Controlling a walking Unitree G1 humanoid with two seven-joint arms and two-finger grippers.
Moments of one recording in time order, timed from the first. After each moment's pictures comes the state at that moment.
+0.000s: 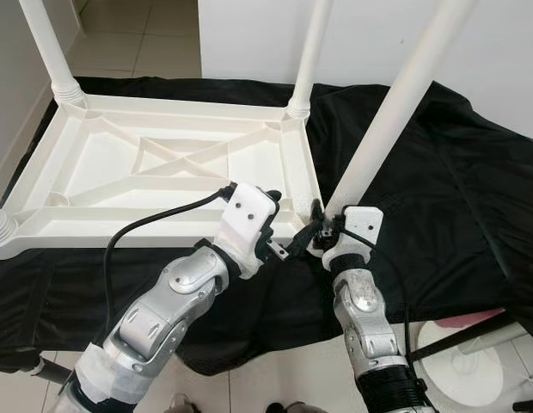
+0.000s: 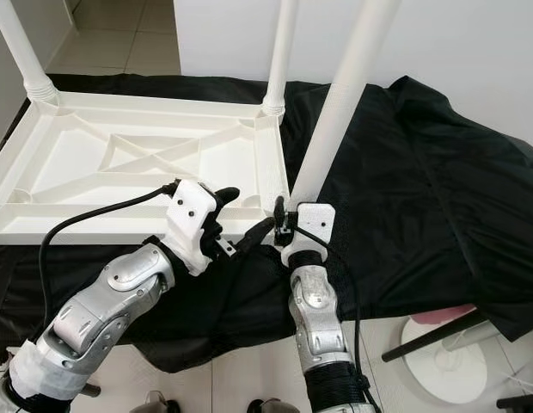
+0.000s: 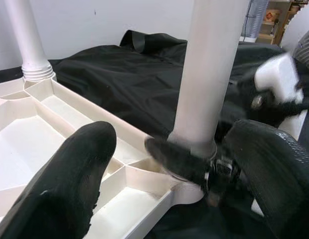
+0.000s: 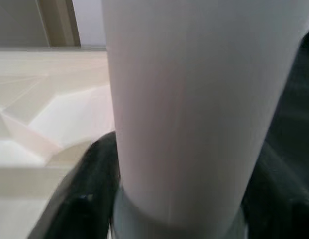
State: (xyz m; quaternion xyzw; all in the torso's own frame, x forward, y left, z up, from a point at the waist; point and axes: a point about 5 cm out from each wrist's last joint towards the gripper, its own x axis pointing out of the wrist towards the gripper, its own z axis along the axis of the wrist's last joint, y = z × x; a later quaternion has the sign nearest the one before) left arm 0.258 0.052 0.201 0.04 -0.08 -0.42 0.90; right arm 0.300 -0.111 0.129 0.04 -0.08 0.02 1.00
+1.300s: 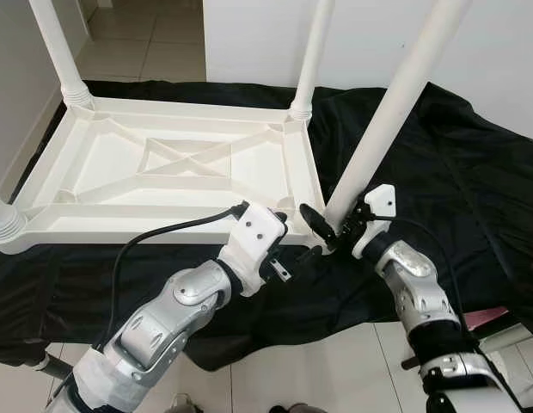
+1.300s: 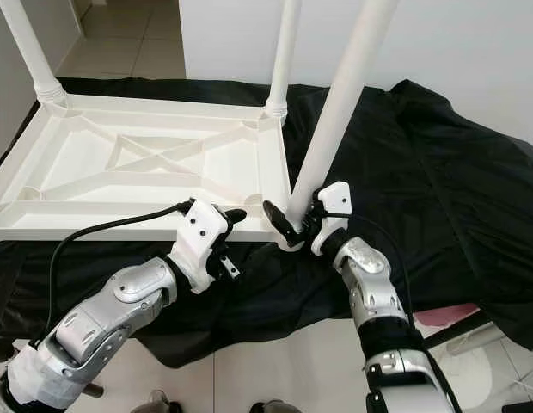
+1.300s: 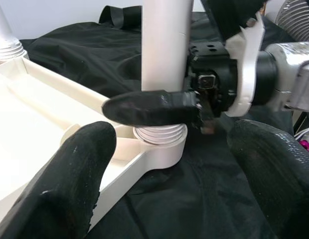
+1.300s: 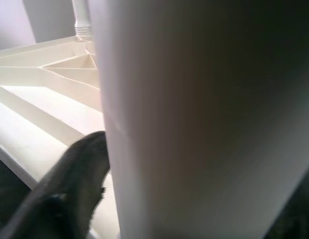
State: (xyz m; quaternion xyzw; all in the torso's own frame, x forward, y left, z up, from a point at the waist) left arm 0.251 0.047 0.182 0.06 -0.04 -0.45 0.89; right arm 0.337 -0.155 0.151 -0.03 -0.09 0.33 0.94
